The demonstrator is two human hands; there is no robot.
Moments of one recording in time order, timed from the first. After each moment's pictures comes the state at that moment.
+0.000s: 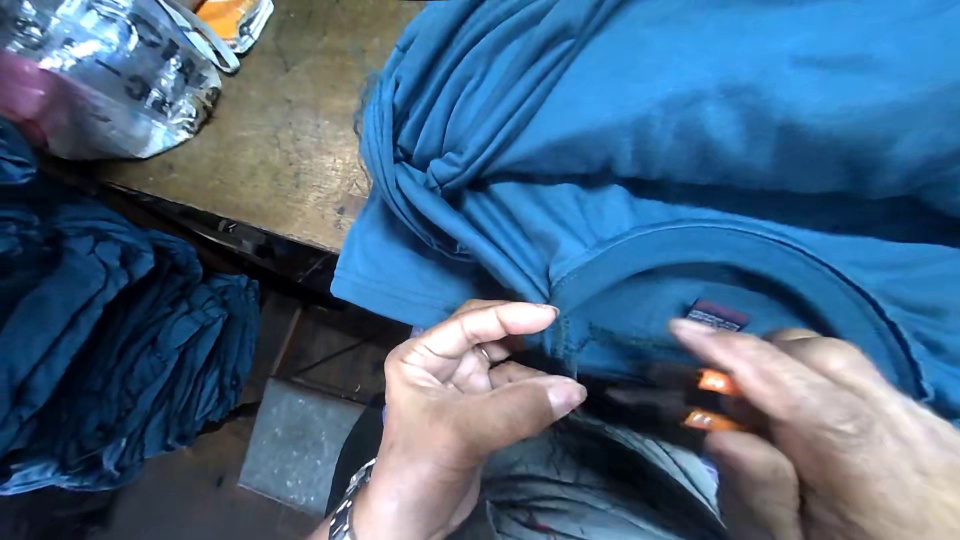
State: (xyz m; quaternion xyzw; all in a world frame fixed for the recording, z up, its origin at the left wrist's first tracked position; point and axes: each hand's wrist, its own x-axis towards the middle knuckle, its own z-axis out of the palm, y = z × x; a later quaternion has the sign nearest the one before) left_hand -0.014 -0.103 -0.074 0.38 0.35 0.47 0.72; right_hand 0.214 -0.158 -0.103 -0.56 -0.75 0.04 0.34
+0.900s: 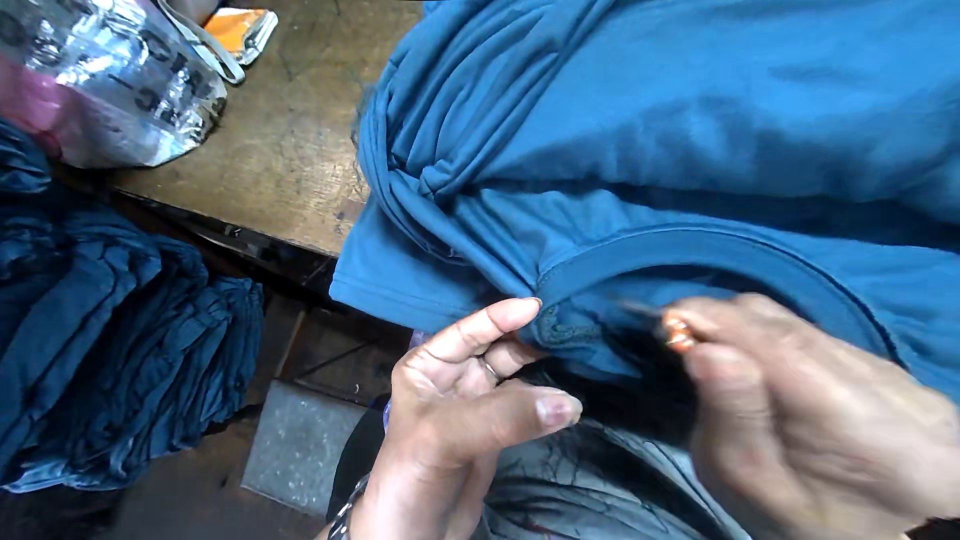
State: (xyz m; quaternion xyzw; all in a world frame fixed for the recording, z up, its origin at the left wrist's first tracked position) left_hand -0.010 -0.107 -0.071 0.28 0.33 0.46 0.78; right_hand 0.206 -0.128 -0.105 -0.52 -0.71 0.08 0.47
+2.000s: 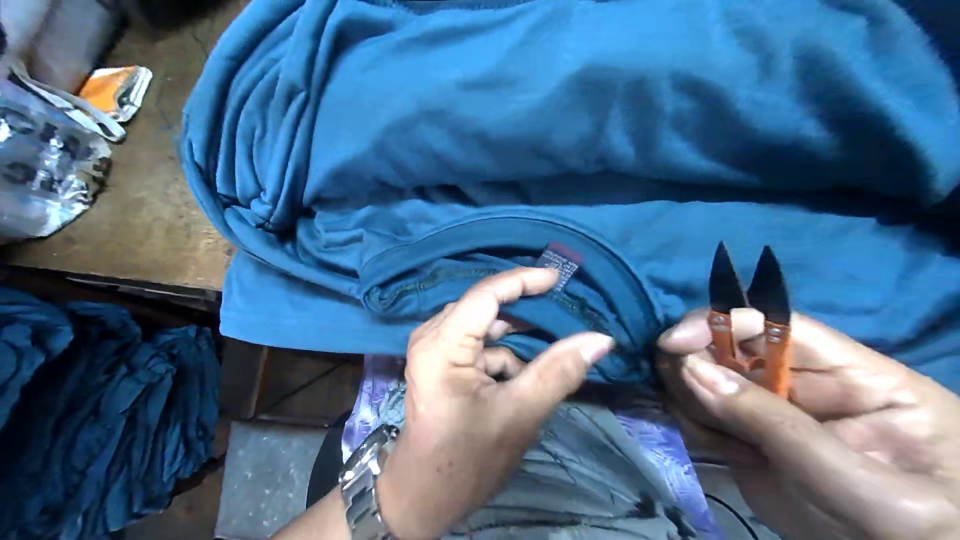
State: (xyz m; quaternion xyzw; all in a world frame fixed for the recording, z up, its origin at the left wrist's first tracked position) left_hand 0.080 -0.106 -0.074 0.65 0.35 0.38 0.56; right_hand 0.274 -0.212 -0.105 -0.56 -0.41 0.44 0.57
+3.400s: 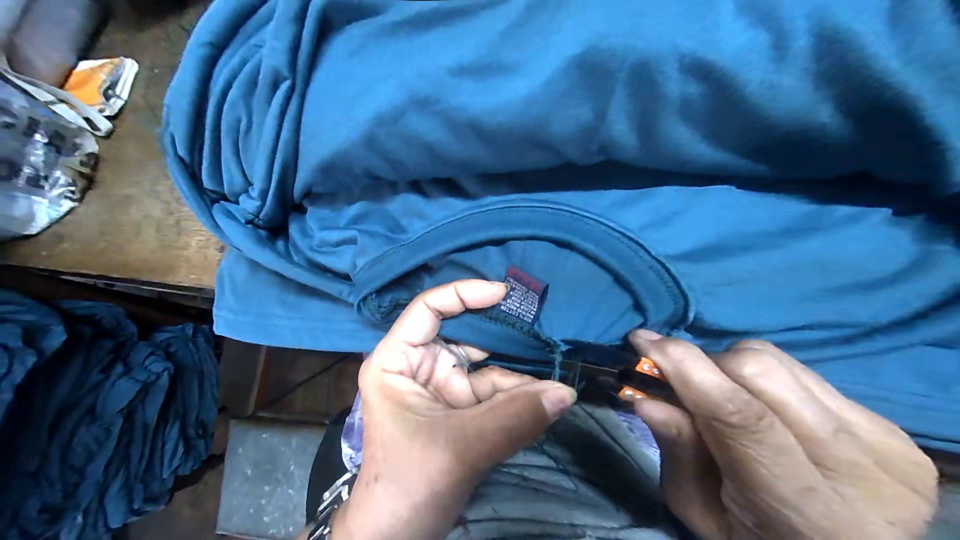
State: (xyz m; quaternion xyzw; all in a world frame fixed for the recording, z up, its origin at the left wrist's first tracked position) left_hand 0.058 -0.119 -0.067 0.44 0.37 0.40 0.72; right_hand 0.256 -0.217 -0.123 -0.64 -0.68 -0.05 0.35
